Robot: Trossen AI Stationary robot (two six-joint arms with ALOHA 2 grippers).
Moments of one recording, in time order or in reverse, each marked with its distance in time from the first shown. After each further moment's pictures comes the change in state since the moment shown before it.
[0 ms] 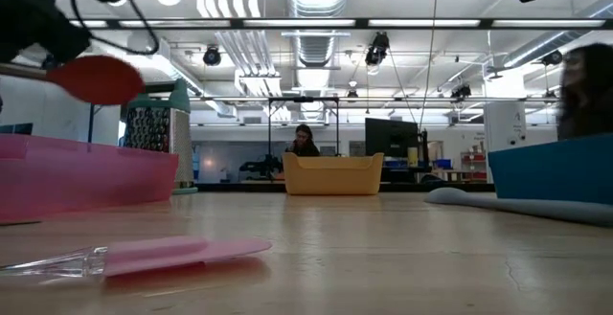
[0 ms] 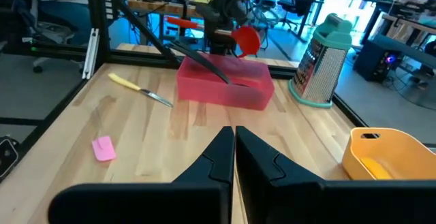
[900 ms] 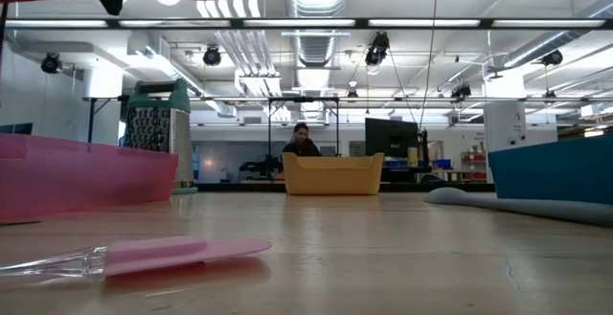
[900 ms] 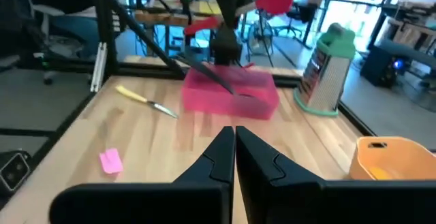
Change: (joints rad) left arm -0.191 0.420 0.654 0.001 -0.351 0.050; right arm 0.002 -0.019 0.006 0.039 -0.022 -0.021
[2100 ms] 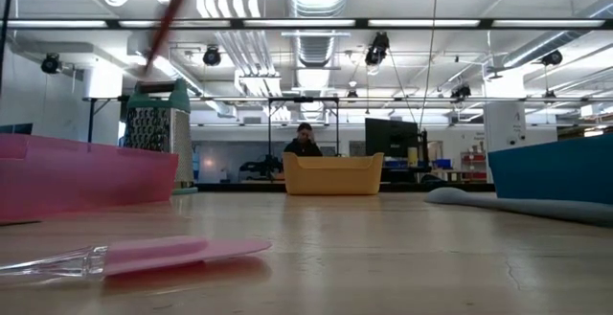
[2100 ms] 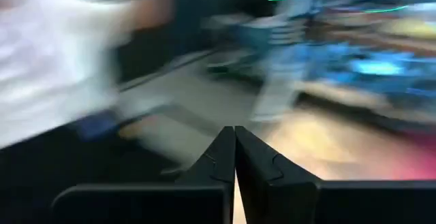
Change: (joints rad) left arm -0.255 0.015 -0.120 0.603 -0.554 0.704; right arm -0.149 0.960 0.442 0.574 -0.778 -0.100
